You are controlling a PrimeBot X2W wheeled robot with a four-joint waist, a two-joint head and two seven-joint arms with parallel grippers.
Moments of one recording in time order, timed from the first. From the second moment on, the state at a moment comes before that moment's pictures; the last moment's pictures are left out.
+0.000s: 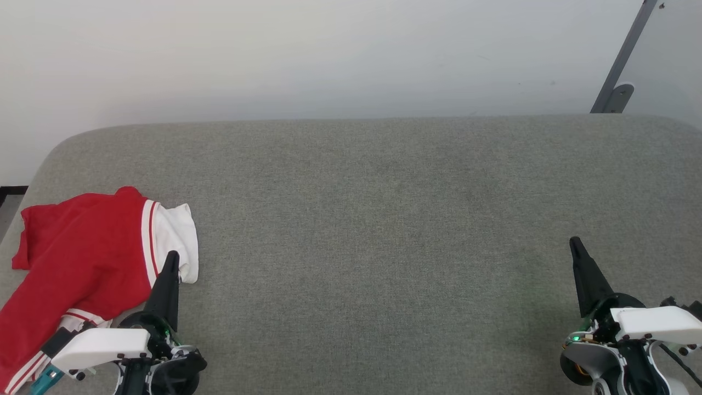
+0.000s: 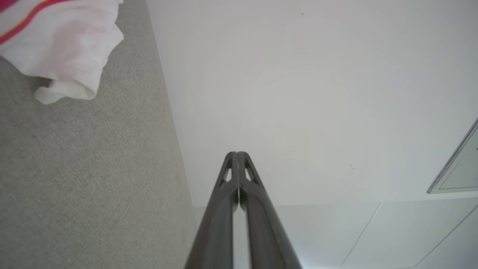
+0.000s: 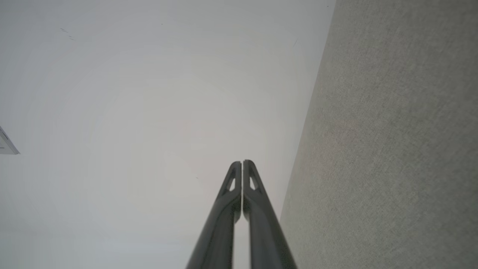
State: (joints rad) left arm -0.10 0.05 0.11 0.25 -1.61 -0.13 0.11; right arm -0.11 -0.05 -0.11 0.24 1.61 0.13 0.11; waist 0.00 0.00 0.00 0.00
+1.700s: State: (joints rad) left arm -0.10 0.12 0.06 0.26 -0.85 -0.09 -0.06; right arm -0.23 -0.16 0.00 0.37 0.91 0.13 -0.06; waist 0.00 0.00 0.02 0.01
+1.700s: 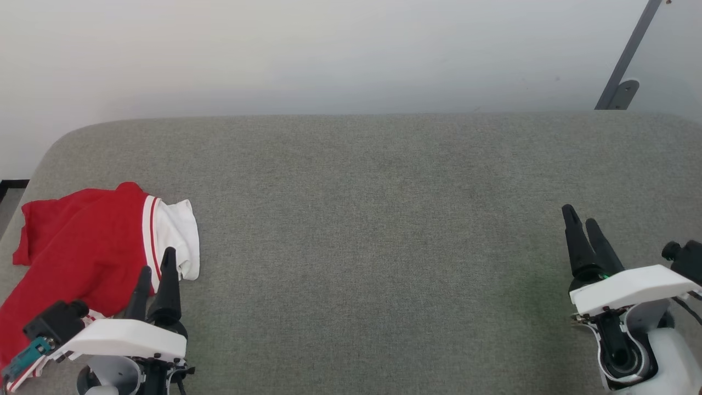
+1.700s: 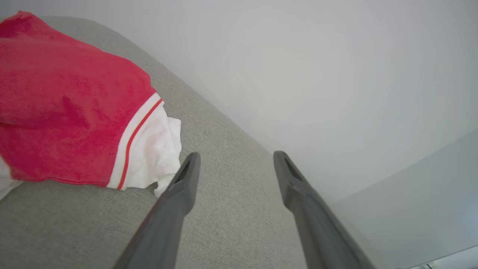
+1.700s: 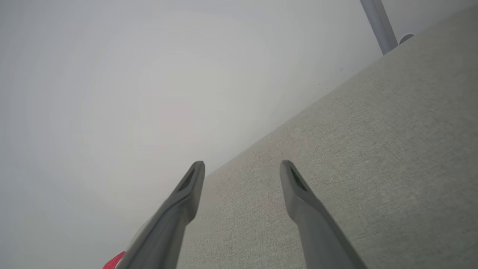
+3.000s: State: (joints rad) left arm -0.10 0.18 0.01 0.29 -0.46 -0.04 -0.17; right arm -0.30 -0.17 -0.02 0.45 0.32 0.13 -0.17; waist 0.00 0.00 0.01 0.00
